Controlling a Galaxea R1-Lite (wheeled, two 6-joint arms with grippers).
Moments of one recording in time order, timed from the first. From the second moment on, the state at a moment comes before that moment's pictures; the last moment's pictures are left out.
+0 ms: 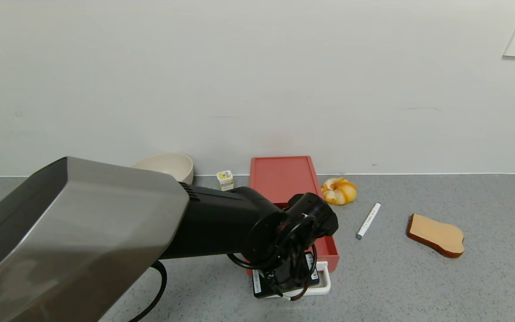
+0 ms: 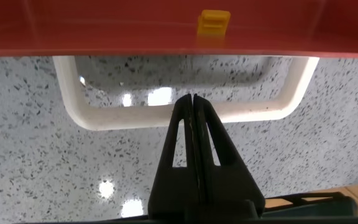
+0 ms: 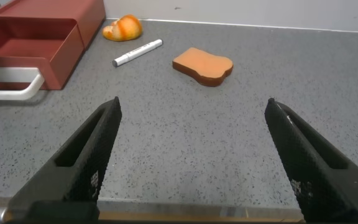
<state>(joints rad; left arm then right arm) -0.87 2.20 -1.57 0.58 0.12 -0.99 -0.01 0.00 0.00 -0.01 0.02 -0.01</state>
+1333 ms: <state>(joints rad) -0.66 1.66 -1.47 0.57 -0.06 -0.46 -0.01 0.00 0.00 -0.01 0.02 -0.01</state>
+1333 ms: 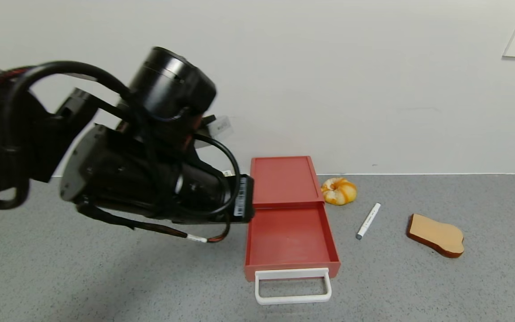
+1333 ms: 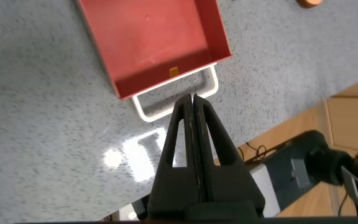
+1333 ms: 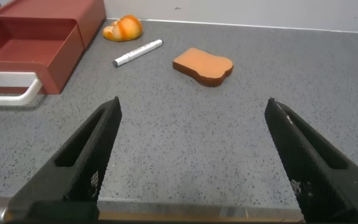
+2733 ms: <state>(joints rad) -0.34 1.50 -1.25 0.38 -0.29 -0.29 -0.01 0.00 0.00 -0.01 0.02 -0.01</state>
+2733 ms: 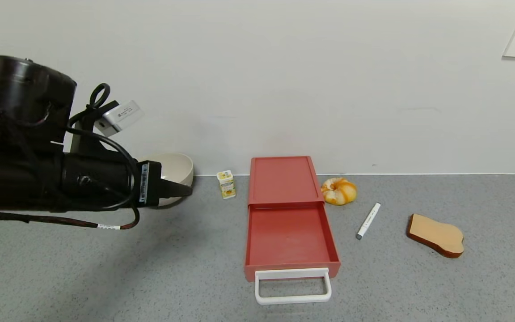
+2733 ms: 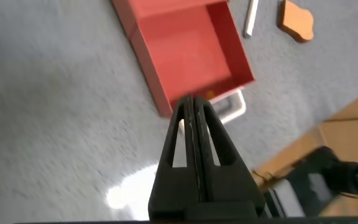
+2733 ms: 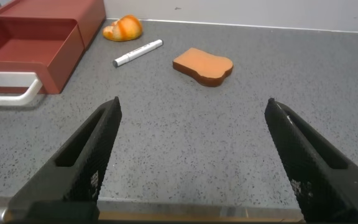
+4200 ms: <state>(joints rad) -0.85 2.13 -1.73 0.90 0.08 -0.94 -0.01 0.00 0.00 -0.01 0.02 -0.01</state>
